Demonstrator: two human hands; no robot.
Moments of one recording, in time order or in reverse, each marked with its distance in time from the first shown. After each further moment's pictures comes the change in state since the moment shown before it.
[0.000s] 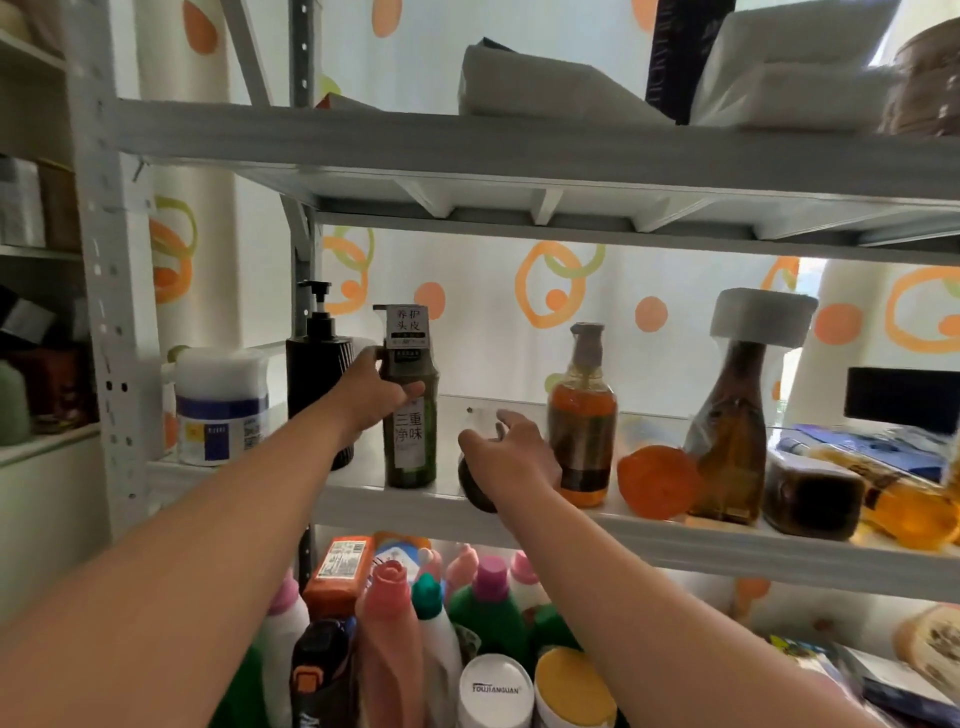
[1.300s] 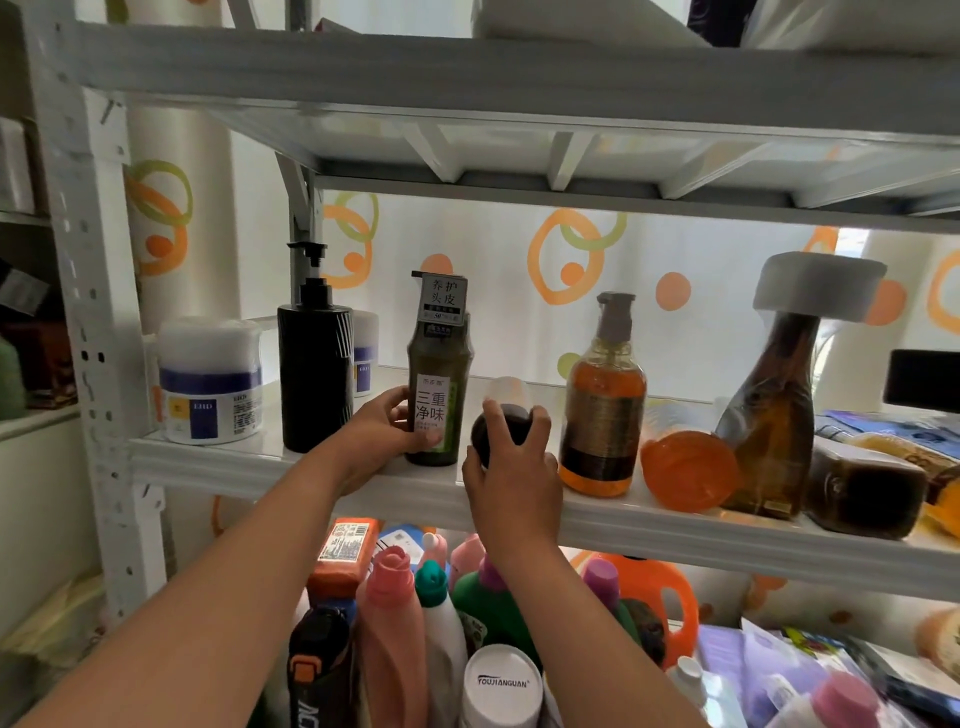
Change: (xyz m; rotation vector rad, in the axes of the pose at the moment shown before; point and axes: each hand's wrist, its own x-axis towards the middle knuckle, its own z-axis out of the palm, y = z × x) left_hand 0.001 -0.078 0.020 -0.113 -0.218 -0.041; right_hand 0.011 0.055 0.051 -0.382 0.274 -0.363
